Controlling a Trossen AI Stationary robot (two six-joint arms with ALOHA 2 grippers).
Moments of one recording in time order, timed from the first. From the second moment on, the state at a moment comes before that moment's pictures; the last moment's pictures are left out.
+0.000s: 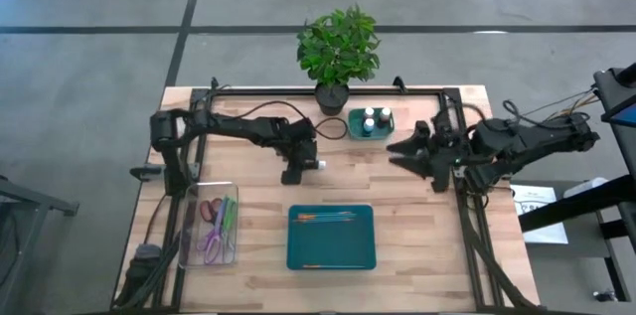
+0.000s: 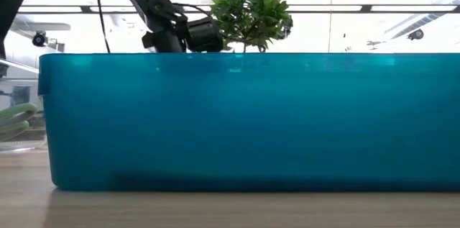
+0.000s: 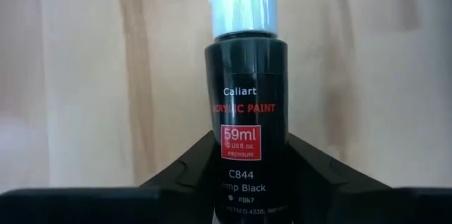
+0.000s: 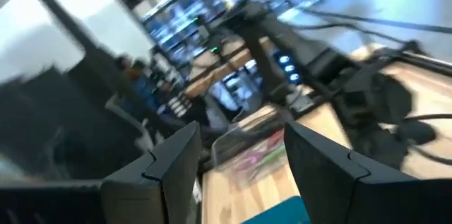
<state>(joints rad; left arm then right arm) 0.27 1.85 1.10 -0.45 0.21 0.34 0.28 0.86 0.99 -0.16 0.28 0.64</state>
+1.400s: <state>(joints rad) -0.13 1.30 1.18 -0.39 -0.09 0.01 0.21 1.56 1.69 -0.69 0.19 0.11</state>
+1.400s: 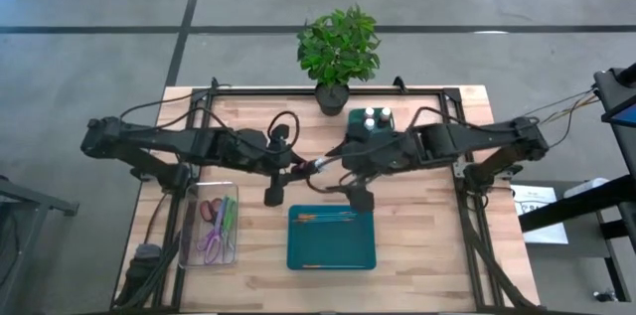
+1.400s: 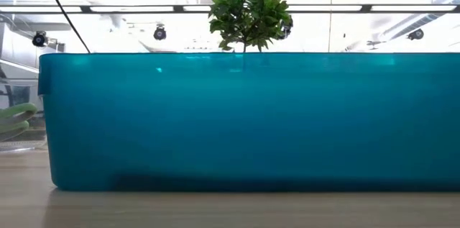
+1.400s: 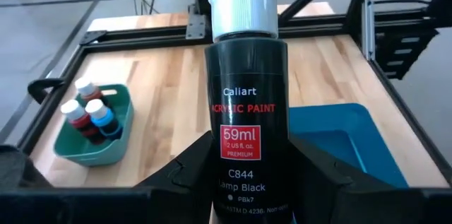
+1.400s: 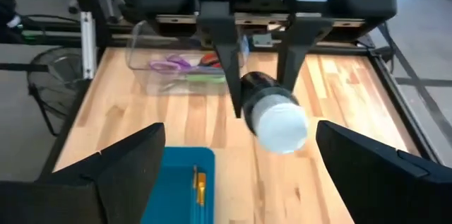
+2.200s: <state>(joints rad) -0.13 1.29 1.18 -0.39 -0.08 0.00 0.16 1.62 1.70 -0.63 0.16 0.07</state>
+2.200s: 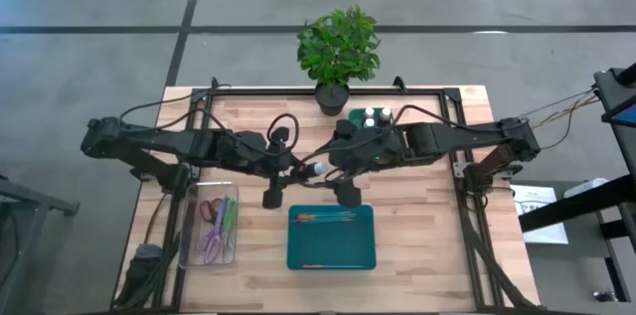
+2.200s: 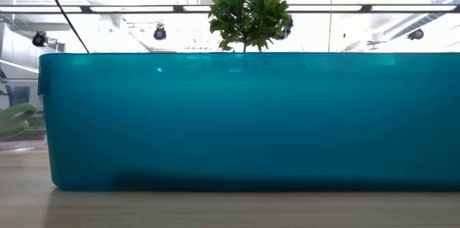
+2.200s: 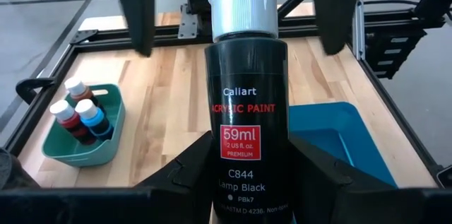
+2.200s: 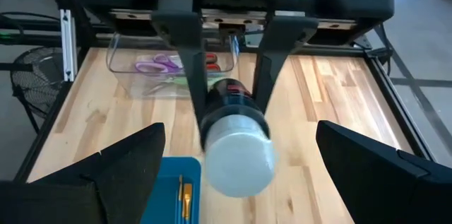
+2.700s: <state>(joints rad) -0.13 1.29 1.18 -0.39 -0.07 0.00 0.14 1.62 1.70 -0.64 0.09 0.10</state>
